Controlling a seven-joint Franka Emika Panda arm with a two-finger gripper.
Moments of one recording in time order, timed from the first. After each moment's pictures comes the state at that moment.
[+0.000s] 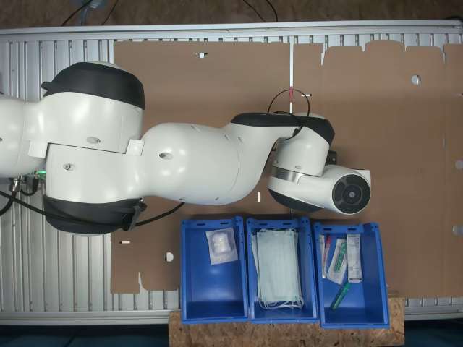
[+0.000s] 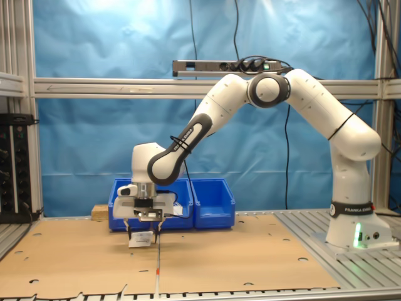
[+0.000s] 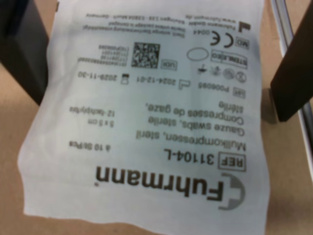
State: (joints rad) arm -0.17 0.80 0.00 -1.66 0.10 2.48 -1.02
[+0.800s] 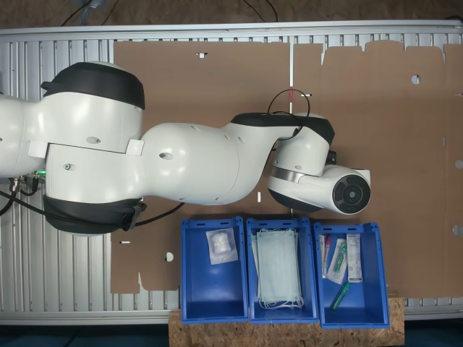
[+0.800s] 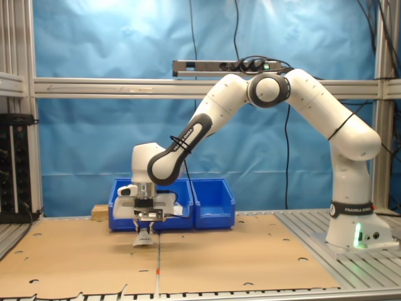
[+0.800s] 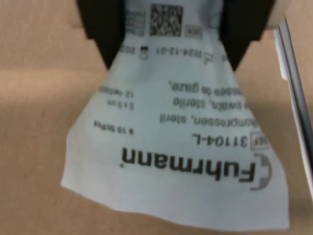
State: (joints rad) arm -0.17 0.80 0.00 -1.66 0.10 2.47 -1.02
